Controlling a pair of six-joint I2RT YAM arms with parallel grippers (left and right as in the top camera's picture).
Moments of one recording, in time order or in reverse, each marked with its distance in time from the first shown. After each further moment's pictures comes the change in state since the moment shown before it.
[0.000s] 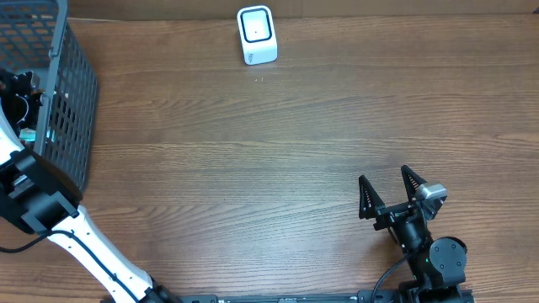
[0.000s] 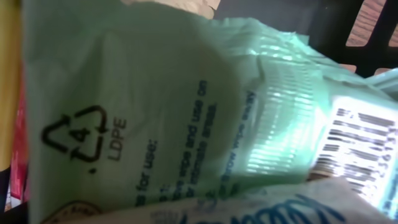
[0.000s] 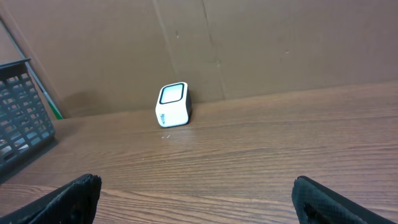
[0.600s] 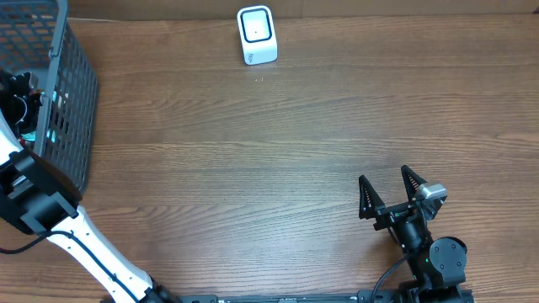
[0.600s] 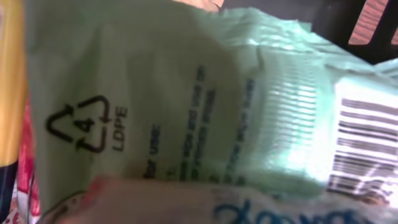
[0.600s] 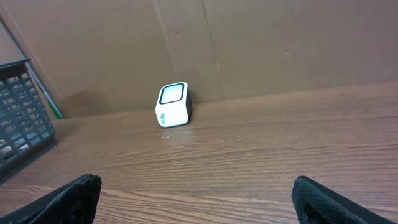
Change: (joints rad) left arm 0.003 0.000 0.002 -0.005 0.000 0.000; right arm 0.000 0.000 0.000 0.000 0.000 0.000
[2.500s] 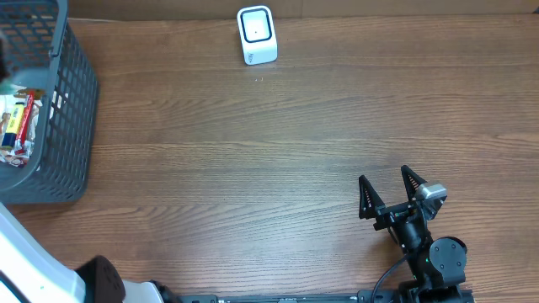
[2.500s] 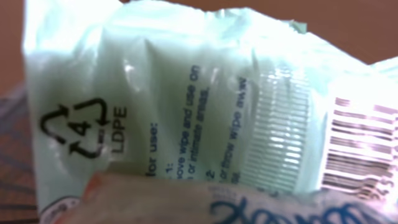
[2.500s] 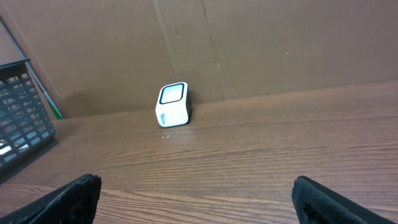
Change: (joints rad) left arm -0.137 -0.839 -0.016 0.049 0.027 -0.430; right arm 0.000 0.000 0.000 0.000 0.000 0.000
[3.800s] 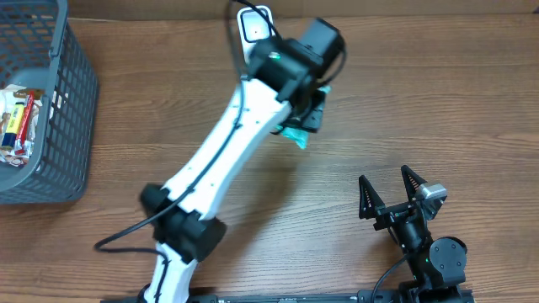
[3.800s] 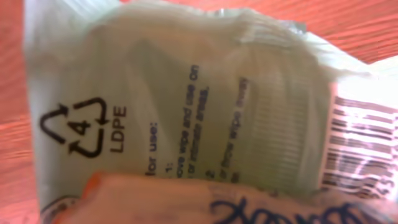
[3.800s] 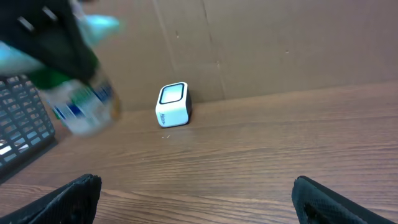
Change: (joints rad) left arm -1.205 0.505 0.000 -0.234 -0.230 -0.385; right arm 0.000 0.000 0.000 0.000 0.000 0.000
